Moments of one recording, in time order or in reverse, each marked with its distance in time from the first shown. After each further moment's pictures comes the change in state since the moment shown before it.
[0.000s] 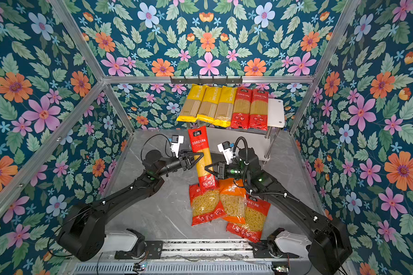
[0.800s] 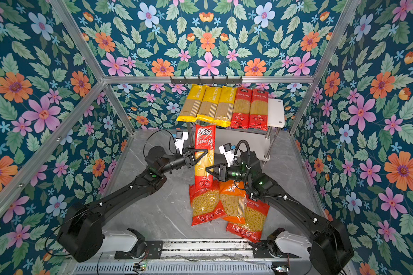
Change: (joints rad) left arm -0.086 -0.007 0.111 -0.116 -0.046 -0.013; right arm -0.002 -0.029 -0.080 0.086 0.027 -0.024
